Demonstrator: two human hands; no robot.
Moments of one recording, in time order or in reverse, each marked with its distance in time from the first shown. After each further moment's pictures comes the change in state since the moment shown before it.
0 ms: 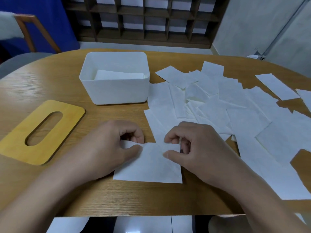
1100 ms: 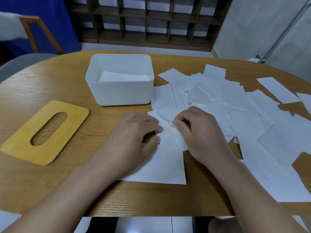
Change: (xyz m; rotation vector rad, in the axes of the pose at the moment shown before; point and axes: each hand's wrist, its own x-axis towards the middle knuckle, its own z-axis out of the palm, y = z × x) left_hand 0.024 0.004 0.031 0.209 0.188 0.202; right_hand 0.045 0.018 0.018 -0.106 0.292 0.048
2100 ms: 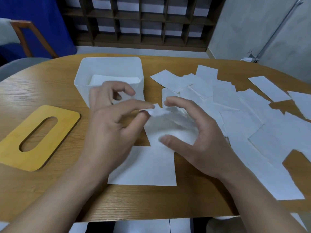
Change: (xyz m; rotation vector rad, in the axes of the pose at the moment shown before) left_hand 0.010 0.026 -0.019 -0.114 0.502 -0.008; right_hand -0.027 -0.008 -0.040 0.360 -0.093 -0.091
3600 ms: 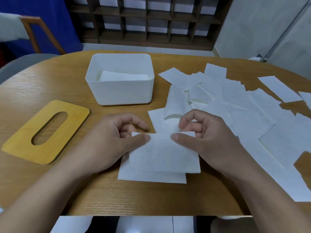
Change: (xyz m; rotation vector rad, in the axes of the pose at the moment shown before) left_hand -0.011 -0.032 -0.030 -0.495 -0.536 -0.568; right_hand 0.001 -0.003 0.002 0.347 -0.090 0.309
